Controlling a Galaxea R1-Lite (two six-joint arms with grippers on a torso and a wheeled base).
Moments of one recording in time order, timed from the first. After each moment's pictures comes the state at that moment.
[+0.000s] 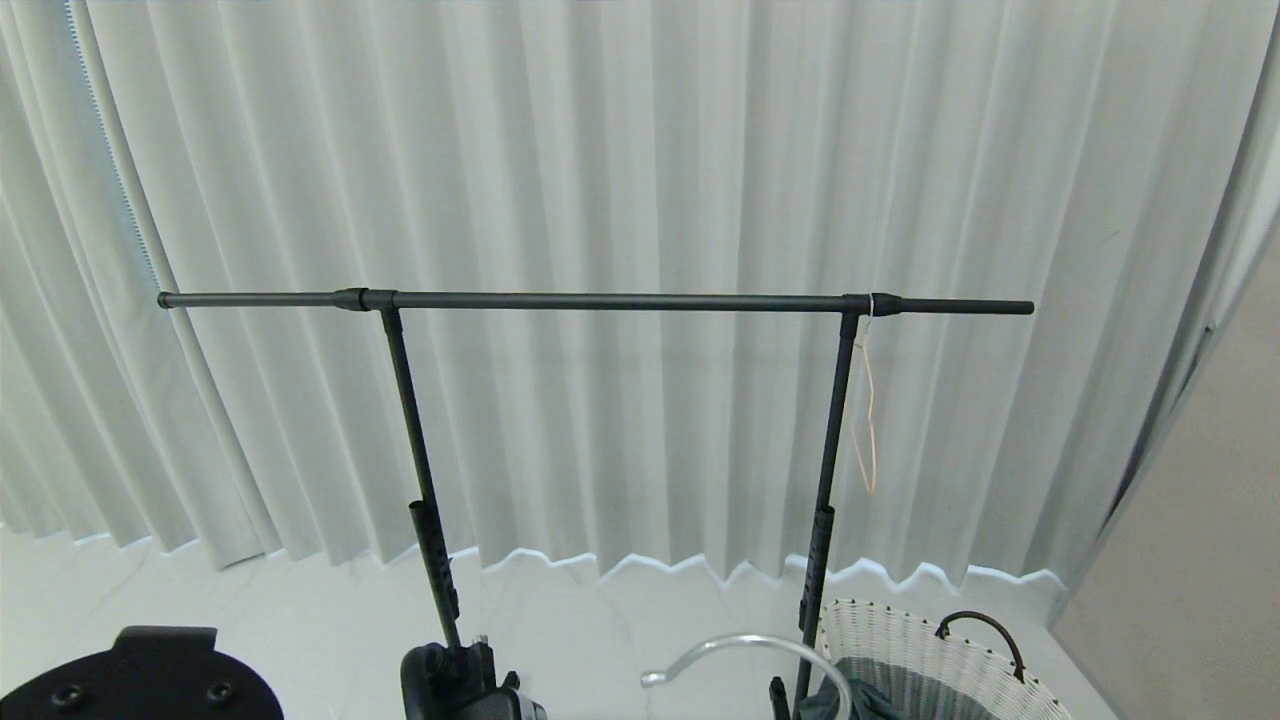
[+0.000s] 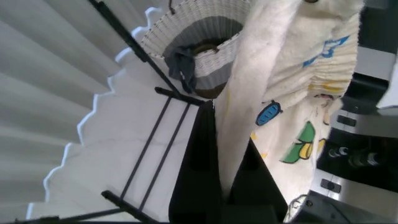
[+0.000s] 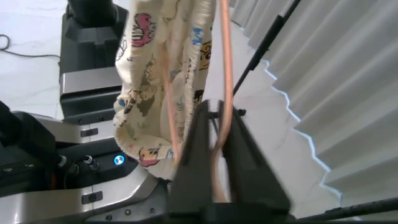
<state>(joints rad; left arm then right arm) -1.07 1.28 -0.50 -0.18 -0.05 0.19 1.26 1.18 -0.10 -0.79 0.05 -0.09</state>
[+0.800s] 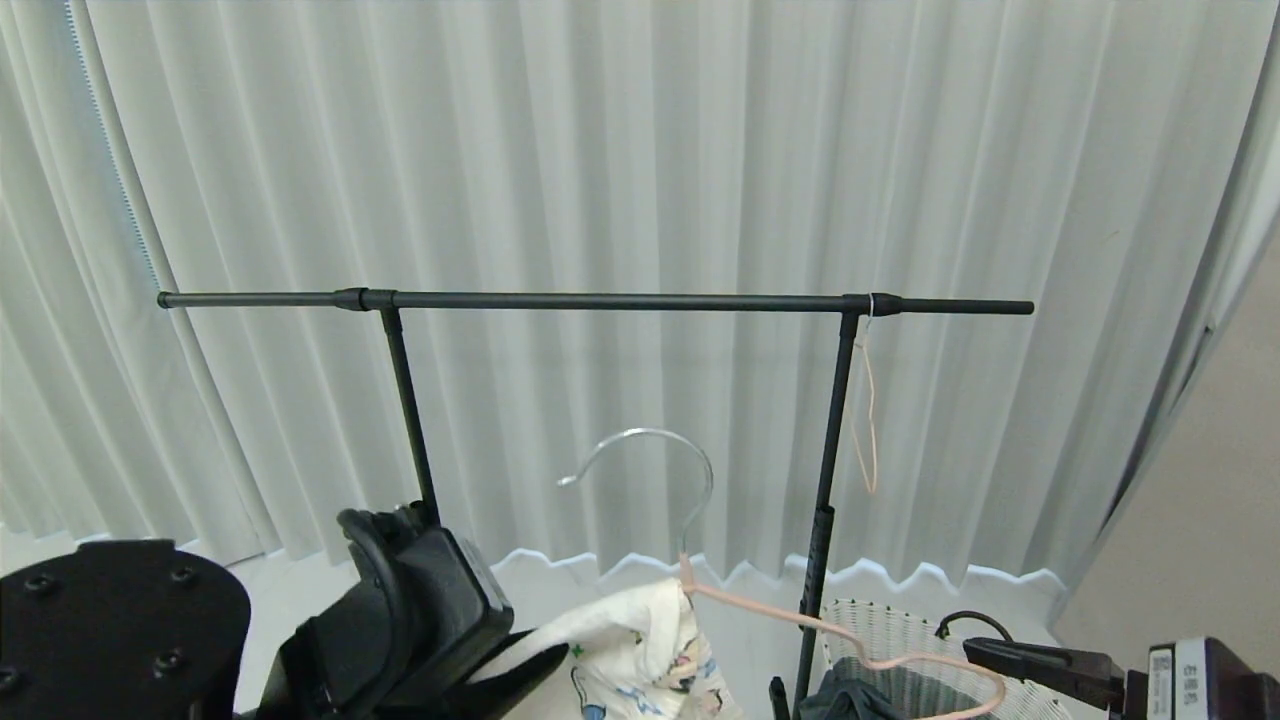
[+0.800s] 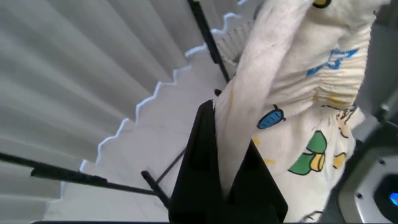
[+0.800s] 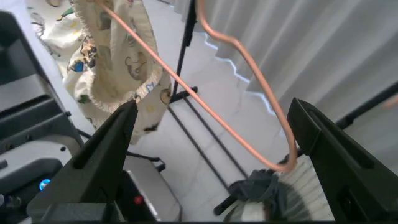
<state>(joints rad) -0.93 1.27 -0.49 -0.27 0.17 0.20 1.01 1.20 -0.10 -0.79 -0.04 -0.03</state>
